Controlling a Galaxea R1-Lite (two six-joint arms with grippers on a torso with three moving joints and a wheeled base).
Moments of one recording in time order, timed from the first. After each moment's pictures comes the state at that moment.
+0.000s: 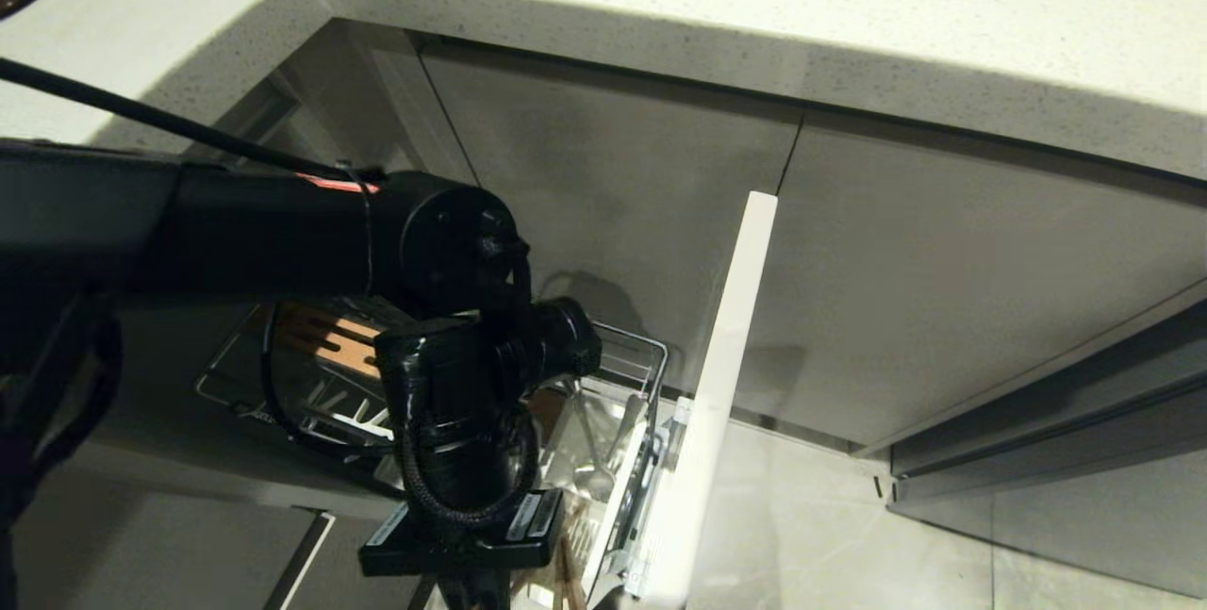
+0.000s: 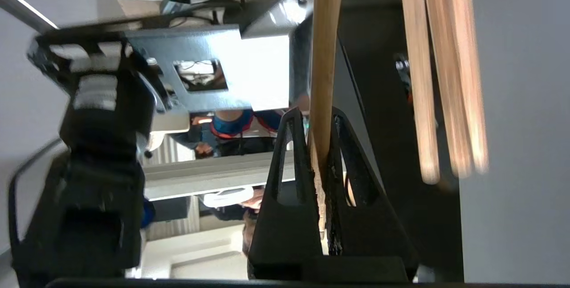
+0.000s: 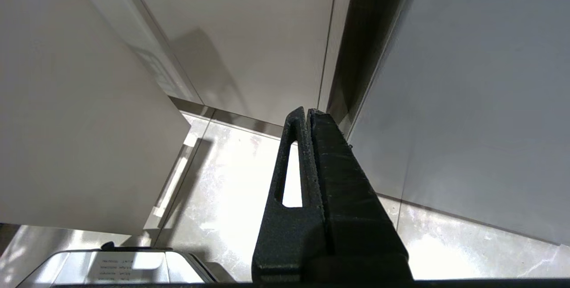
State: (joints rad) left arm -0.73 2.00 -1.67 1.46 -0.27 -0.62; right arm 0.00 0.00 0.00 -0.08 0.00 0.02
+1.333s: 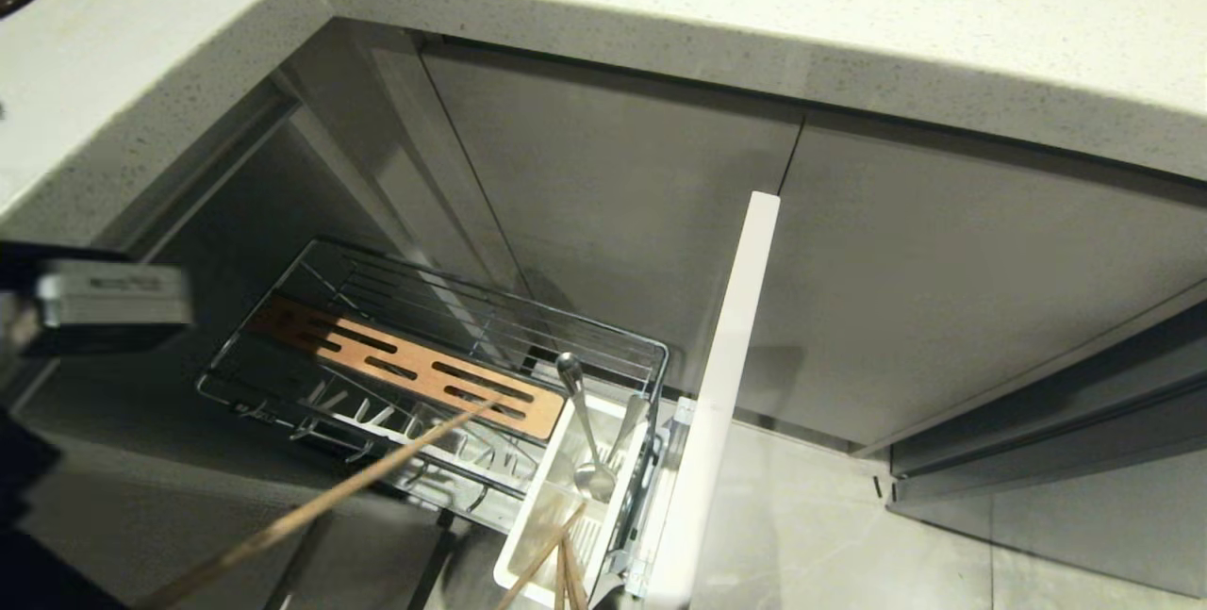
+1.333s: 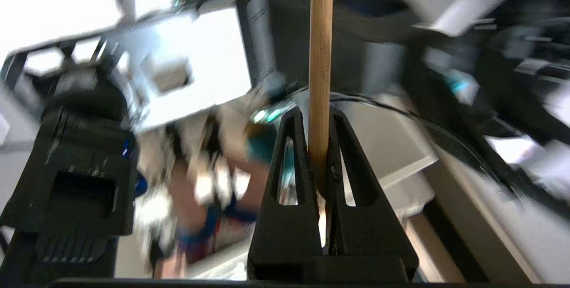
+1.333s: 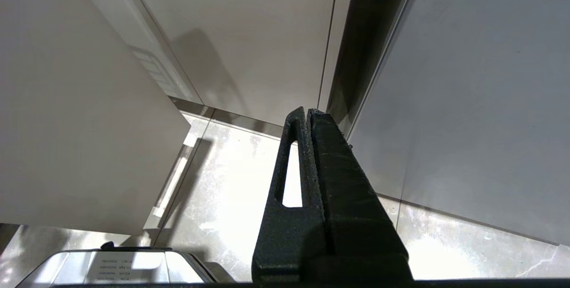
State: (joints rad) left arm -0.77 1.34 -1.72 1.52 -0.28 -0.67; right arm 0.00 0.00 0.00 -0.08 0.00 0.02
